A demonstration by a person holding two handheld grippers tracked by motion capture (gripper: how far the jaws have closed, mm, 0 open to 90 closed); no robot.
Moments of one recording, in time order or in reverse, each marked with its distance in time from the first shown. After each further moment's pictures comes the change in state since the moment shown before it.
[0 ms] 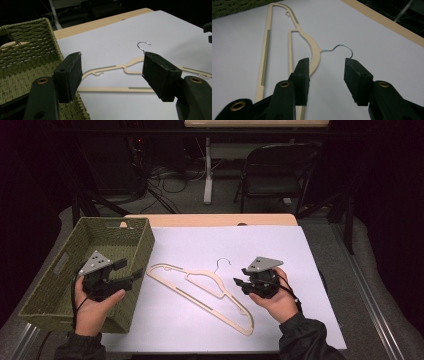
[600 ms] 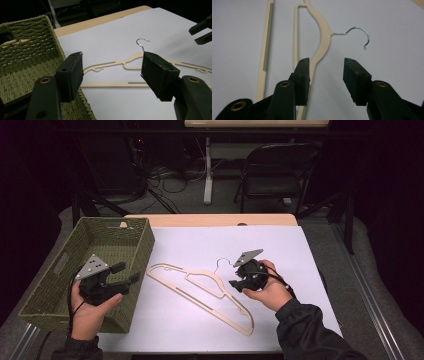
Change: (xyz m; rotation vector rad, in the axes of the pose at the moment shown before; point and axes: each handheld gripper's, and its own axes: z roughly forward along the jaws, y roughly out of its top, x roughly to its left) left arm 0.000 -0.007 -0.004 0.012 -0.012 0.011; right arm -0.003 0.019 0.030 0.239 0.096 -0.051
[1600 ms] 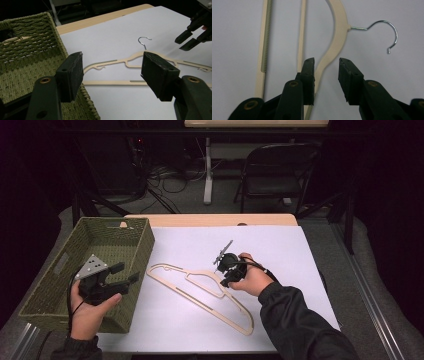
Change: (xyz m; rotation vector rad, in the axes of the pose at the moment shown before) left arm 0.005 -0.002 -0.002 0.008 0.009 -0.011; right arm 0.002 0.041 0.047 0.257 0.090 -0.072
